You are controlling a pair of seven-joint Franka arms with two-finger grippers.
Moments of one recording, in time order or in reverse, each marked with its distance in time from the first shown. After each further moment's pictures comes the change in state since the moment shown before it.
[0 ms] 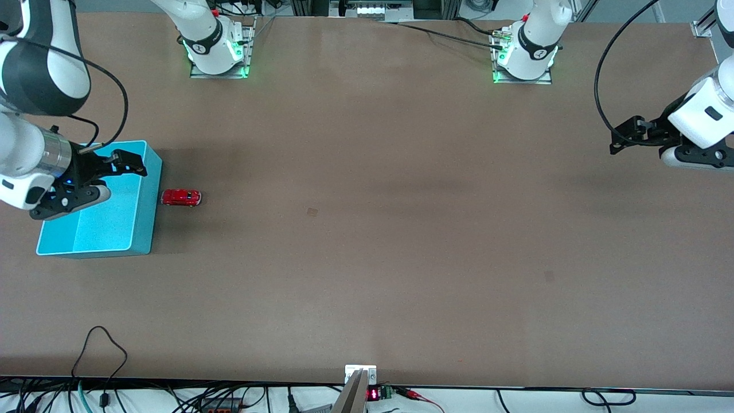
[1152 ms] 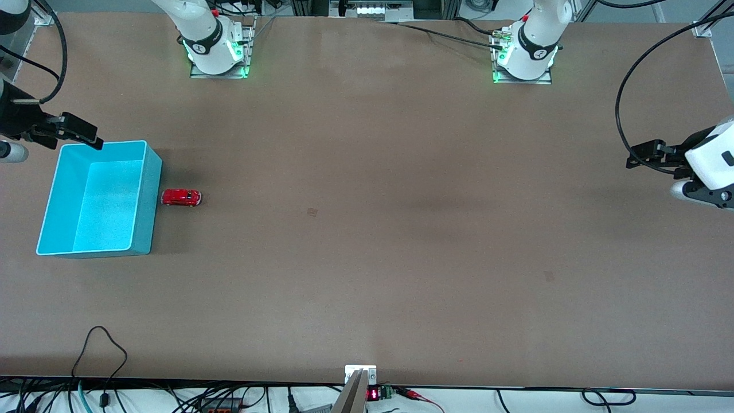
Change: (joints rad) left arm 0.284 0.267 -0.266 0.299 0.058 -0.199 0.077; right arm -0.042 -0.236 -0.010 -0.062 -0.010 -0.039 0.409
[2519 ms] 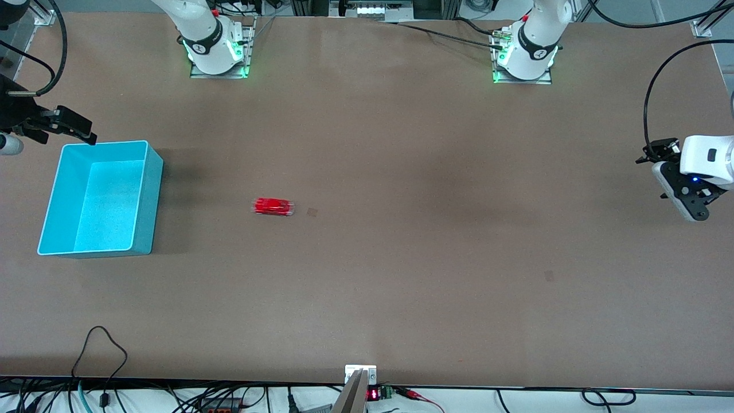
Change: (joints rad) left arm 0.019 0.001 0.120 -0.179 0.000 0.107 0.872; right arm 0.003 -0.030 0.006 -0.004 -0.050 -0.012 0.000
